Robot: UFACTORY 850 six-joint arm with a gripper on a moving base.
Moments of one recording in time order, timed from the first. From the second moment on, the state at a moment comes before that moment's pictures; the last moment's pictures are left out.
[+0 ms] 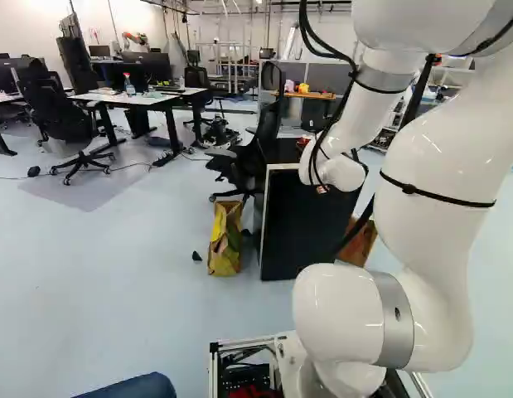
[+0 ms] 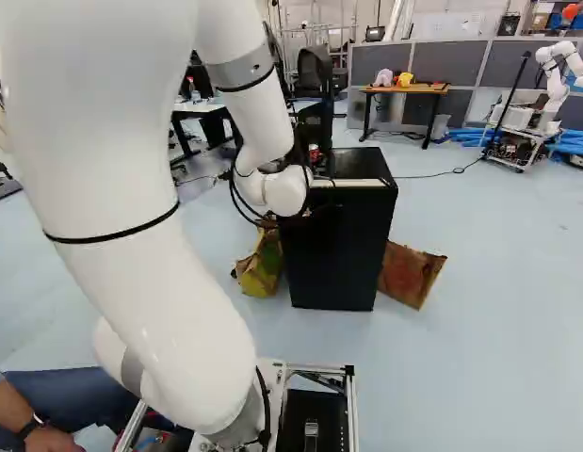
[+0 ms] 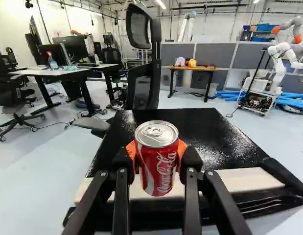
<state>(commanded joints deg) -16.4 -7.4 -29.5 -13.8 58.1 5.0</state>
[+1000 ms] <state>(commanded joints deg) -3.1 11.5 -9.7 -2.6 51.6 1.0</state>
